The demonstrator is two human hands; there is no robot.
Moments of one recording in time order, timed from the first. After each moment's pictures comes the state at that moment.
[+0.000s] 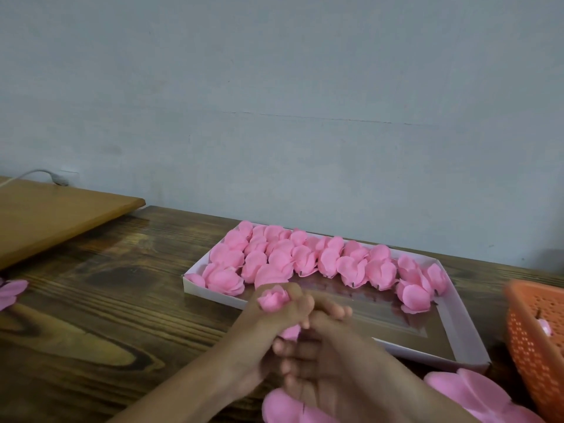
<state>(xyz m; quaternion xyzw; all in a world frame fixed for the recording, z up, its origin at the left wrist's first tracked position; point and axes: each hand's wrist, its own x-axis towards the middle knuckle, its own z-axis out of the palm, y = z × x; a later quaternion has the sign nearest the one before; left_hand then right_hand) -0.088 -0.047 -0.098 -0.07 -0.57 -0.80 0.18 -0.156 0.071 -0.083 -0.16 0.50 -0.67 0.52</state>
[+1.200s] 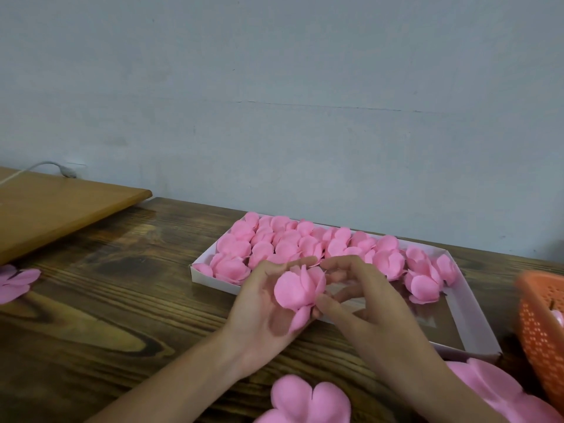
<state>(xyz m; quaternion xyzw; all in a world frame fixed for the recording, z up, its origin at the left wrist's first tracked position) -0.100 -0.058 -0.097 0.05 -0.34 -0.93 0.13 -0.180 0.096 -0.072 -0.44 0.74 -0.51 0.04</state>
